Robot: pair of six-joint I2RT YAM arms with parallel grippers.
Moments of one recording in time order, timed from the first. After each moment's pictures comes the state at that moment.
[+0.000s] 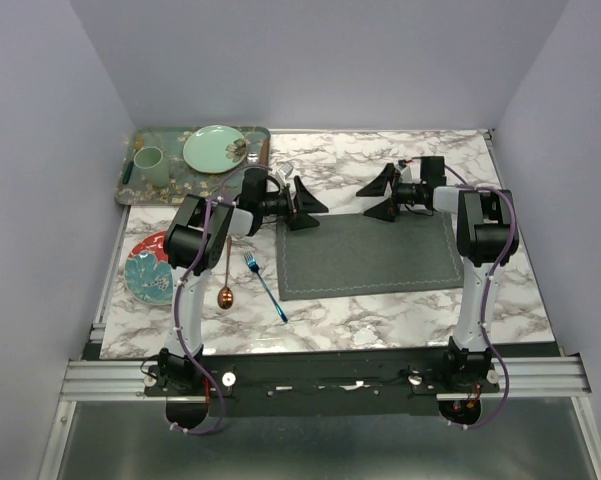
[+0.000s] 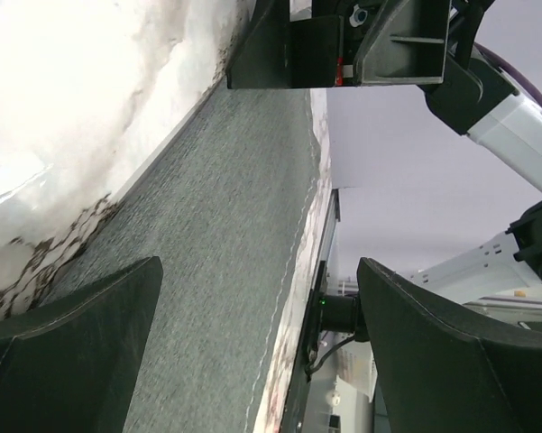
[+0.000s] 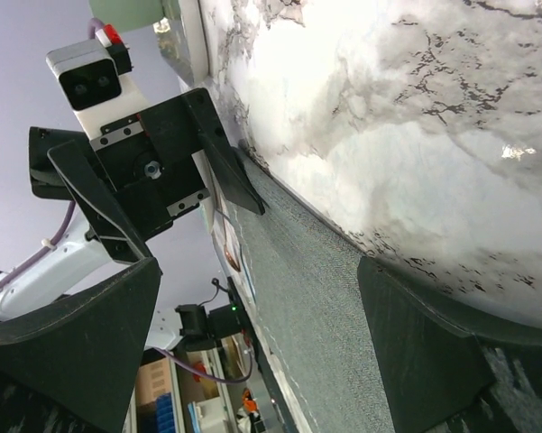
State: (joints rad) left arm -0.32 2.27 1.25 0.67 0.98 -1.07; right arm 0.02 2.26 1.41 0.03 -1.06 0.76
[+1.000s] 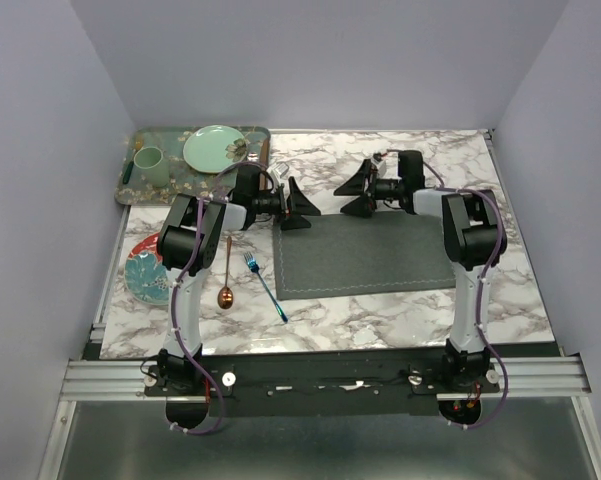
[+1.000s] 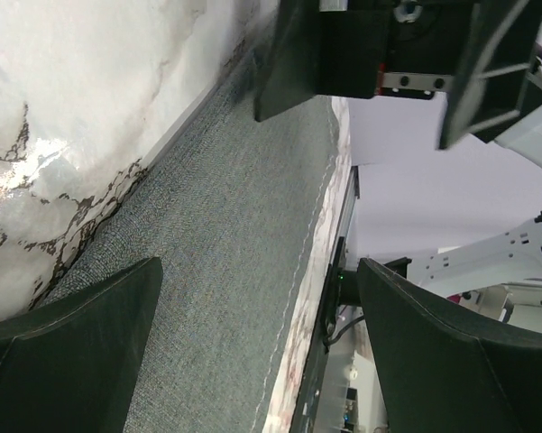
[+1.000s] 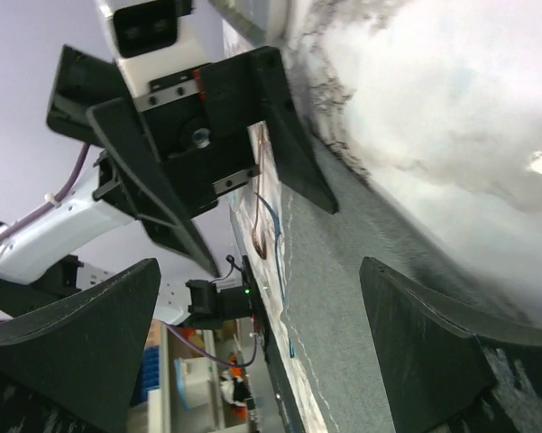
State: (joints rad) left arm -0.27 2.23 1.27 0.47 1.05 -0.89; right arm 0.16 2.21 1.38 0.28 -1.12 0.91
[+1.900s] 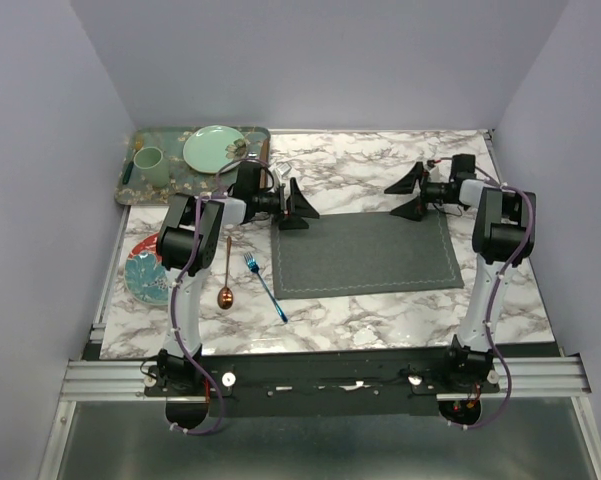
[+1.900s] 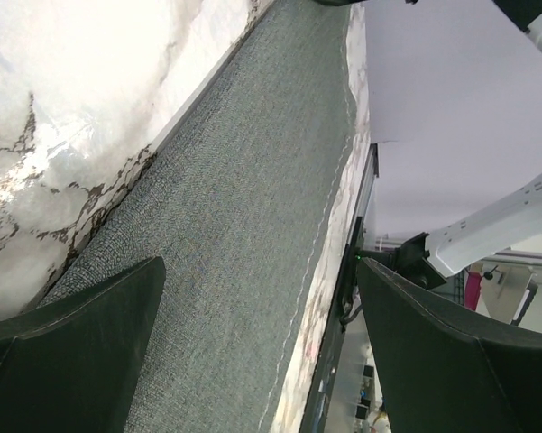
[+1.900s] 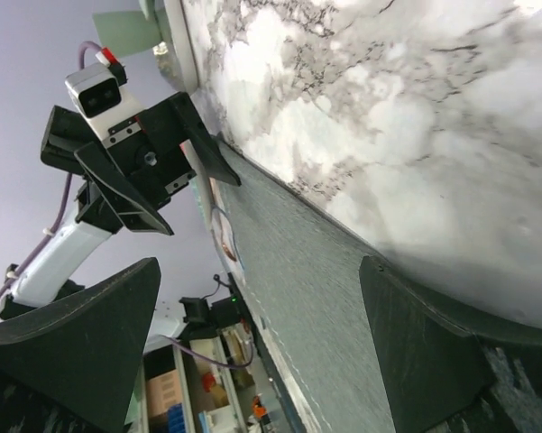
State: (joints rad) left arm -0.27 2.23 1.34 0.26 1.07 -0.73; right arm -0.14 2.28 1.51 -0.26 -1.14 0.56
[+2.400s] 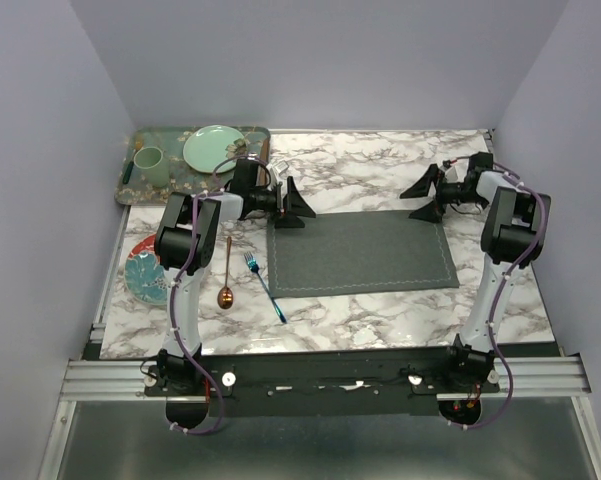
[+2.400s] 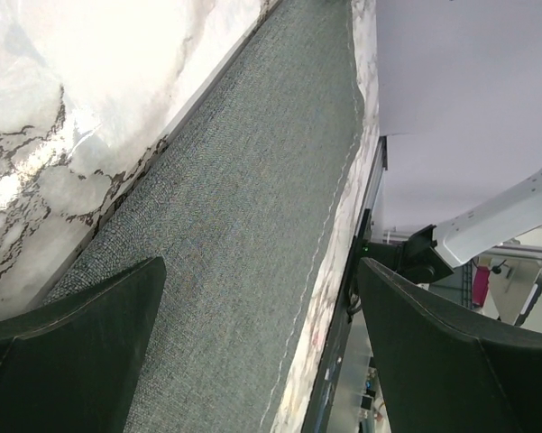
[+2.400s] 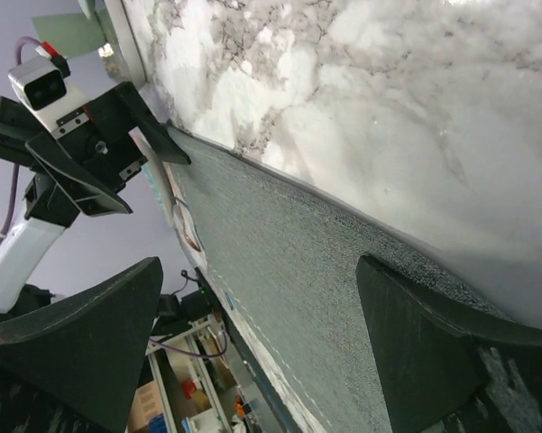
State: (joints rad) left arm -0.24 2.23 1.38 0.14 1.09 -0.64; right arm -0.22 2.29 1.65 -0.63 -1.04 0.28
